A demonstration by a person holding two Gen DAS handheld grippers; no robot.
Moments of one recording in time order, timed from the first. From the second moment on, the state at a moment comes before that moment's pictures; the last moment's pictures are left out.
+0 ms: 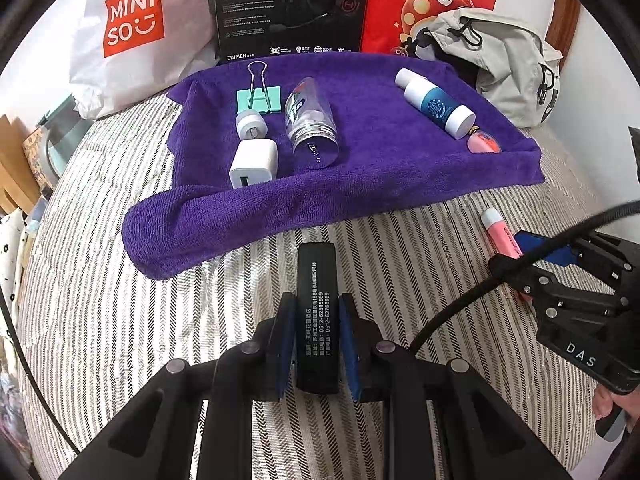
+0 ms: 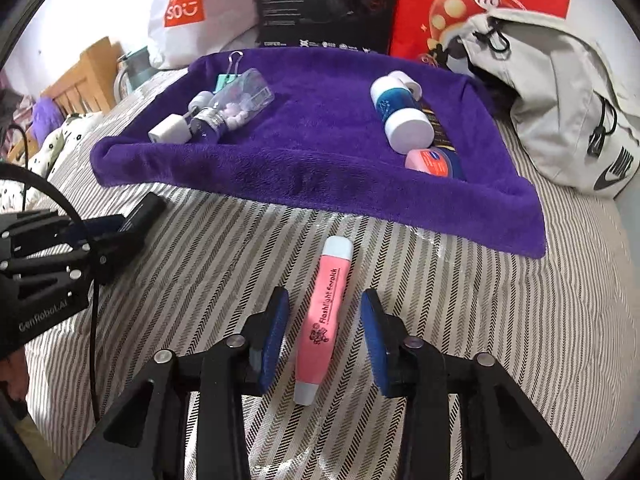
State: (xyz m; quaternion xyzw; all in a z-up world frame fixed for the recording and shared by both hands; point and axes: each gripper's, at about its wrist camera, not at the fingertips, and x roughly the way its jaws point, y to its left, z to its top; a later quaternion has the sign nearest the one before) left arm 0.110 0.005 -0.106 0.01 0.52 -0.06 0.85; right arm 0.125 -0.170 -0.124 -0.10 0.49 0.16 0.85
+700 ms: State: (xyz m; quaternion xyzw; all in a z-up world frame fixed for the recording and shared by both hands) left arm 0.108 0.008 -0.105 -0.01 0.51 -0.06 0.86; right arm 0.128 -0.200 -0.123 -0.10 0.50 0.17 0.84
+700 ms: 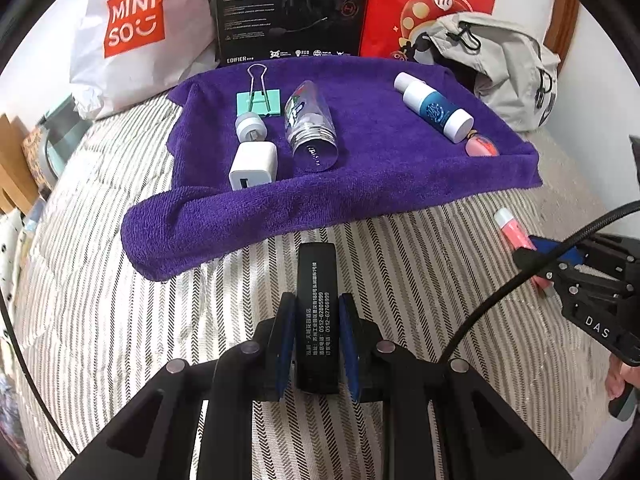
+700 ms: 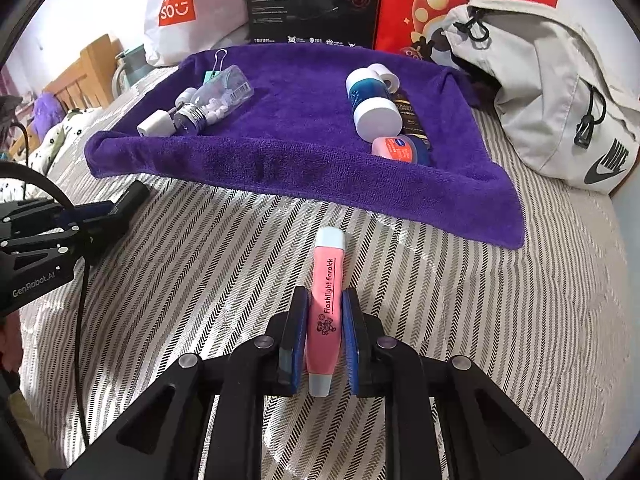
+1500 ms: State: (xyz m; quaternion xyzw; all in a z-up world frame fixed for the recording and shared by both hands) left arm 0.132 0.038 -0.059 -0.05 0.48 -0.07 0.87; right arm 0.172 -0.186 -0.058 -0.07 0.46 0.24 0.85
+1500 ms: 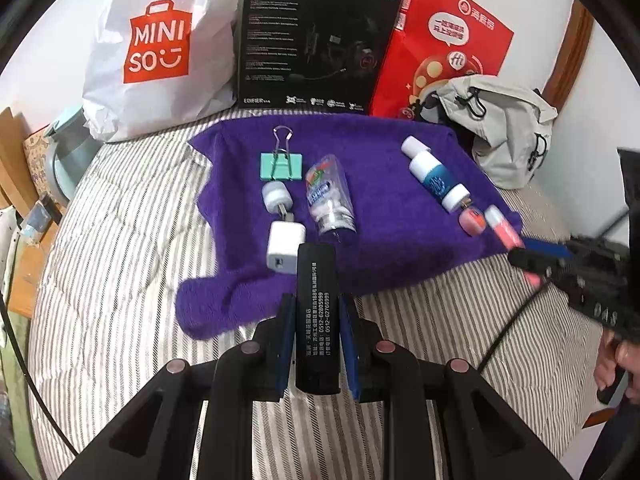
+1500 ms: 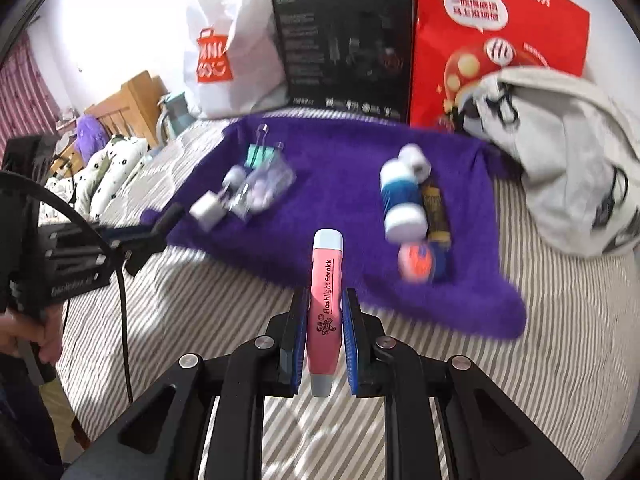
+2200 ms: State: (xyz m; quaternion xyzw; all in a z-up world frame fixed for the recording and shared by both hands) left arm 0.155 0.060 -0.065 -0.06 0.48 -0.06 0.87; right arm 0.271 -0.135 -0.120 -0.14 0.49 0.20 0.83
